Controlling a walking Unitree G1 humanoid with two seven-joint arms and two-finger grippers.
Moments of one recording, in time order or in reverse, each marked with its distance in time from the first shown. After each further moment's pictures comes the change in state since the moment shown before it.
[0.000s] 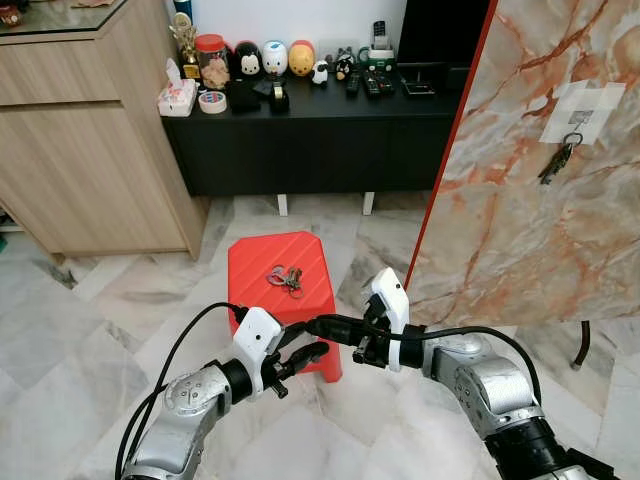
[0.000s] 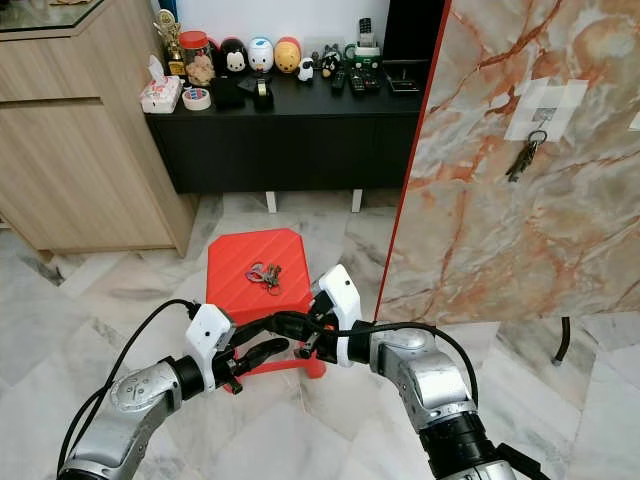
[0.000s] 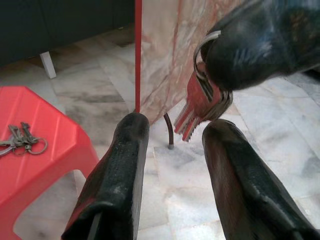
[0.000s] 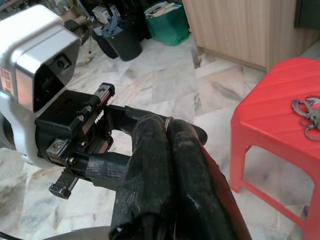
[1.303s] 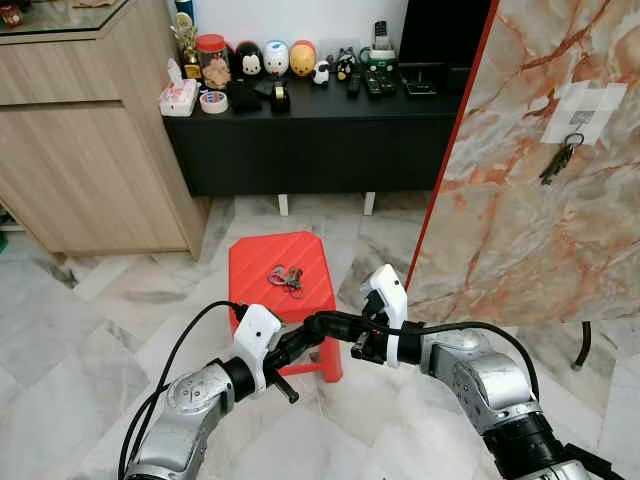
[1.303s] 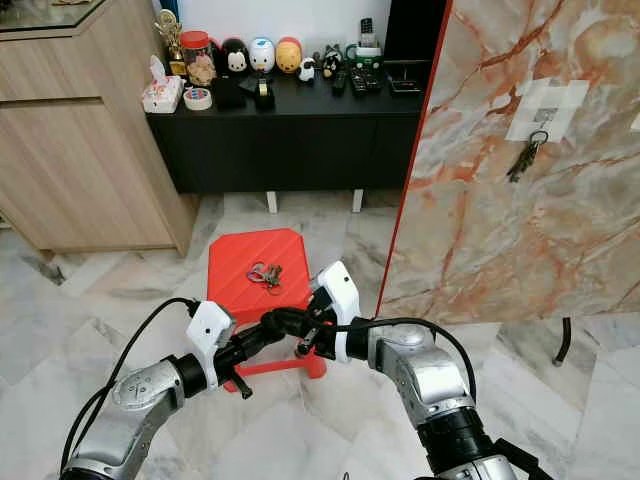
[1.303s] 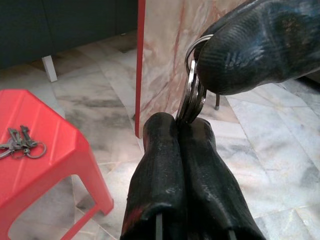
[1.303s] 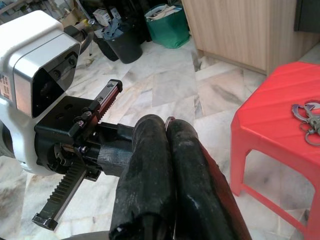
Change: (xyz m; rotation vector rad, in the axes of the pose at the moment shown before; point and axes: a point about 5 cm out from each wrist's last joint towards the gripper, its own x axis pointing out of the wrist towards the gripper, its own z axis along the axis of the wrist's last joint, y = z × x) left arm 0.002 0.000 0.002 -0.022 -0.025 0.010; right arm 0.002 0.000 0.005 -0.005 -0.012 0.003
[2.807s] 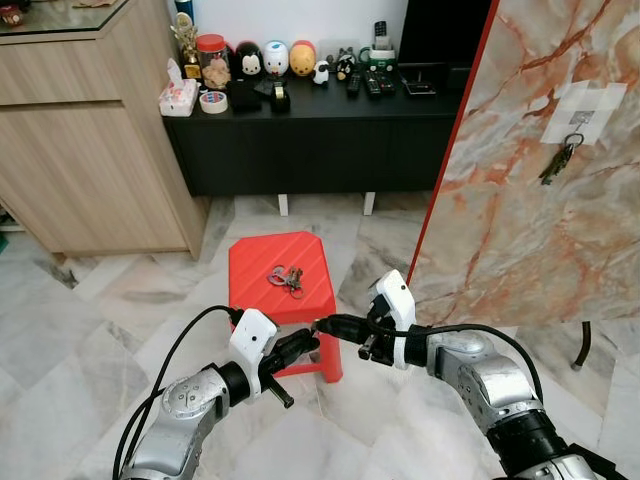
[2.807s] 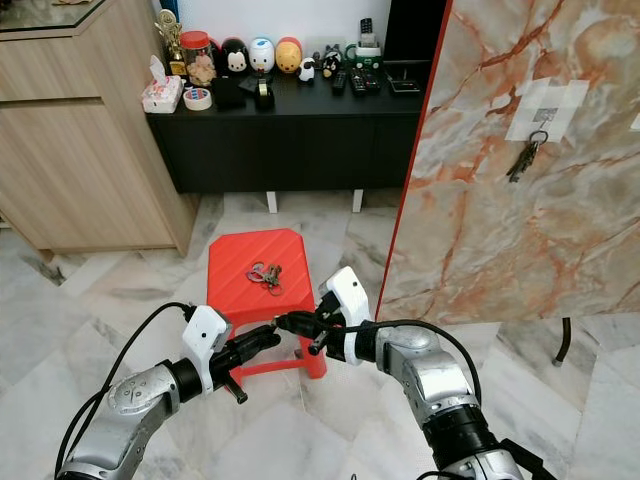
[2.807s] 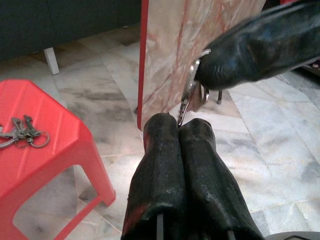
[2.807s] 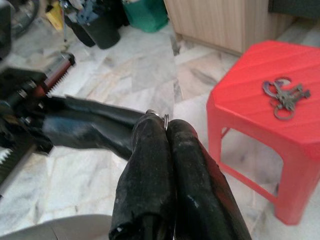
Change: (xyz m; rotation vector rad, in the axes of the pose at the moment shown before) left arm -0.006 0.003 -0.006 -0.002 0.026 0.012; right arm -0.008 -0.019 -0.016 -0.007 0.065 -0.102
